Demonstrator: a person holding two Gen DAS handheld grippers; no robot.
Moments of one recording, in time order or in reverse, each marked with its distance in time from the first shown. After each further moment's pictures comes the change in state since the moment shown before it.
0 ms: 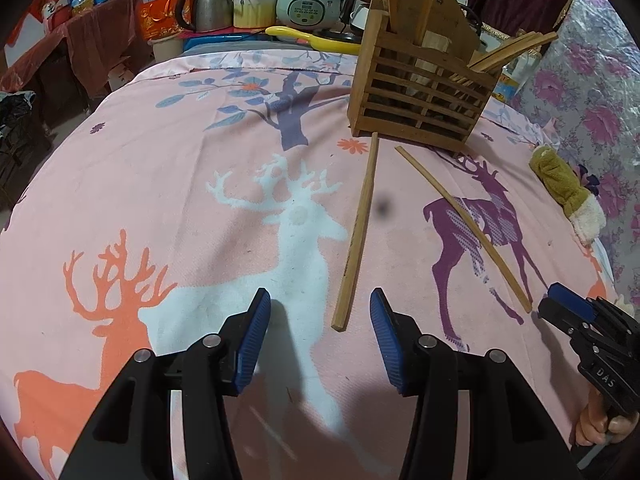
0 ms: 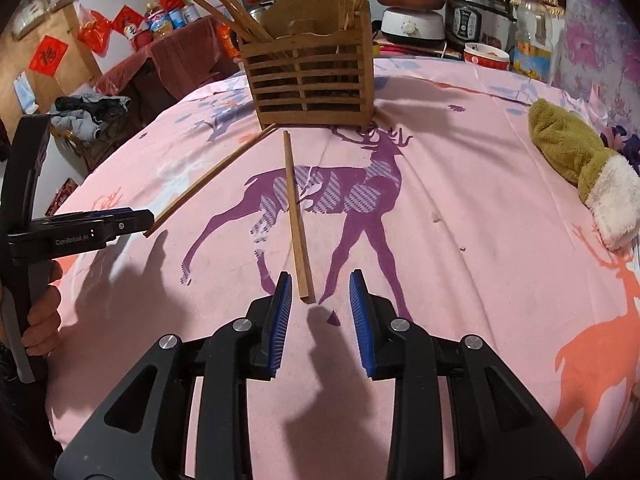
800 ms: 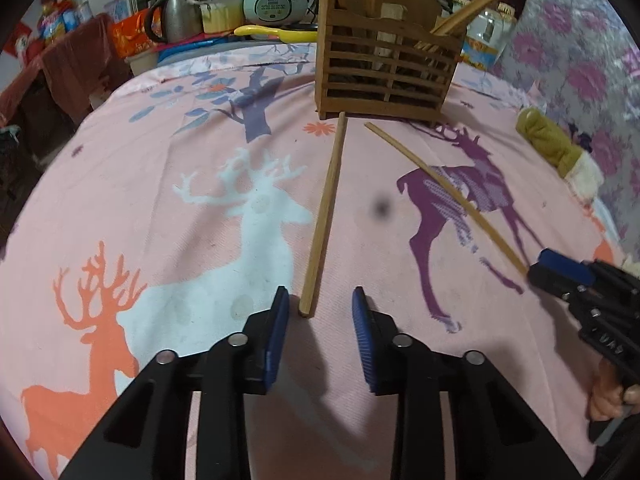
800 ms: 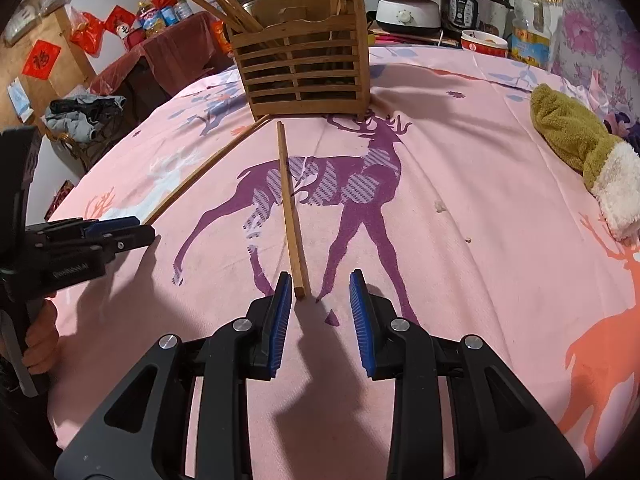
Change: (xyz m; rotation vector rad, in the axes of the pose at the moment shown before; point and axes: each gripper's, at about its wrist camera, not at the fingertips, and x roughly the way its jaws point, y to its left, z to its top) left arm 0.010 -0.027 -0.008 0.134 0.025 0.035; right arm 0.009 -0.003 0.000 0.025 0.030 0.002
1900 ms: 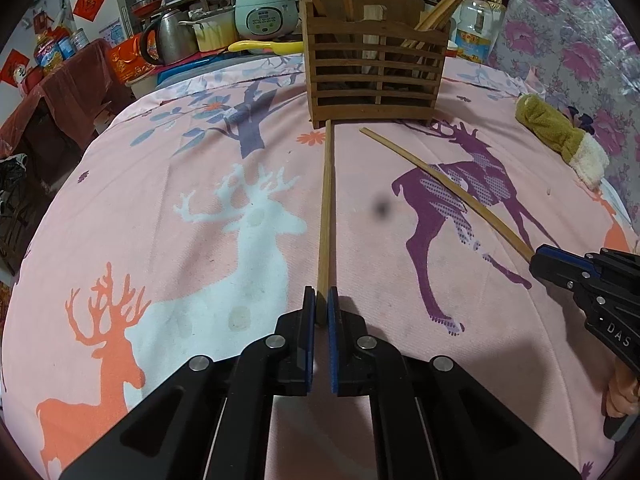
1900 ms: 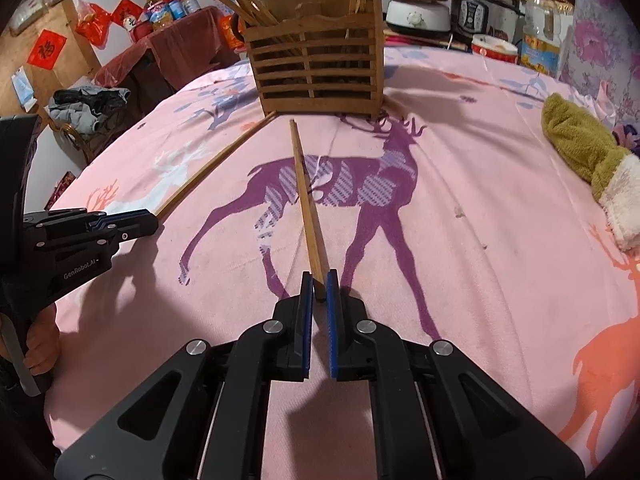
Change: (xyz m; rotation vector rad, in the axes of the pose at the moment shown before) left arm -0.004 -0.010 0.000 0.058 -0.034 0.042; right arm 0.002 0.012 0.001 -0.043 -0.008 -0.005
